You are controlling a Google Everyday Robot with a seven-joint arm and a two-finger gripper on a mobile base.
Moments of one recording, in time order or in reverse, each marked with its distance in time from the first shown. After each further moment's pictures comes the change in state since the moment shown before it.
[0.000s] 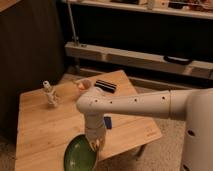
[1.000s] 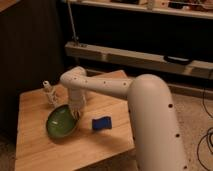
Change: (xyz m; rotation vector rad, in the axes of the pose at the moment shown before) arm 0.182 -0.016 -0.064 0.008 0.190 0.141
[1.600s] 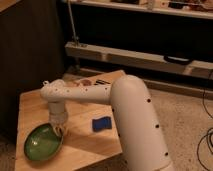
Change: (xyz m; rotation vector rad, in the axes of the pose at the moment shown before) arm -0.020 -0.109 0.064 0.055 -0.167 -0.155
